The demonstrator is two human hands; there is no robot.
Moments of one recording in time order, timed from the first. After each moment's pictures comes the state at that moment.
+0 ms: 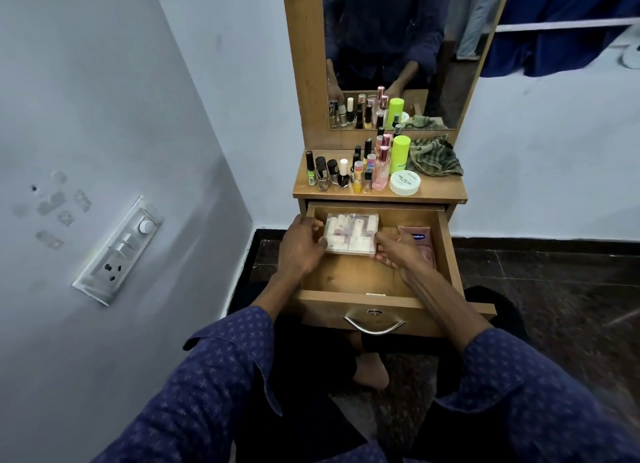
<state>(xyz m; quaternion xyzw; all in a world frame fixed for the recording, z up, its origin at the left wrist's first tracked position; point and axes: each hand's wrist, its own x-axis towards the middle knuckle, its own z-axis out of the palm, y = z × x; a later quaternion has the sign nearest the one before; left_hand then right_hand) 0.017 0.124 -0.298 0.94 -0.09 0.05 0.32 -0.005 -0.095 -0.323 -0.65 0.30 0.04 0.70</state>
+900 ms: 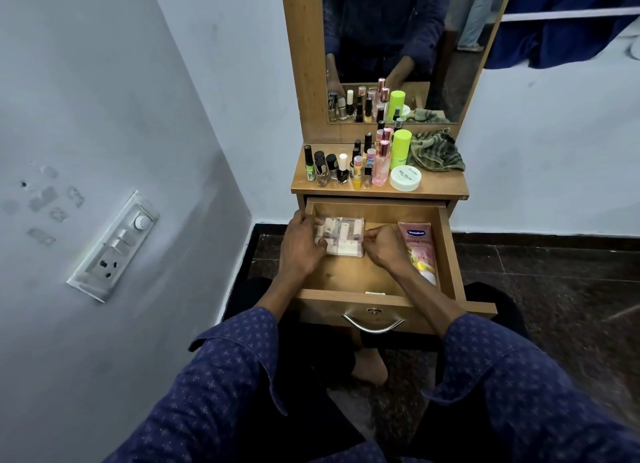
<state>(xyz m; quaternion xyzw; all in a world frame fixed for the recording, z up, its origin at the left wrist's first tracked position) 0.020 0.121 -0.314 0.95 -0.11 0.05 0.30 -0.005 -0.080 -0.321 -0.90 0.14 0.03 0.40</state>
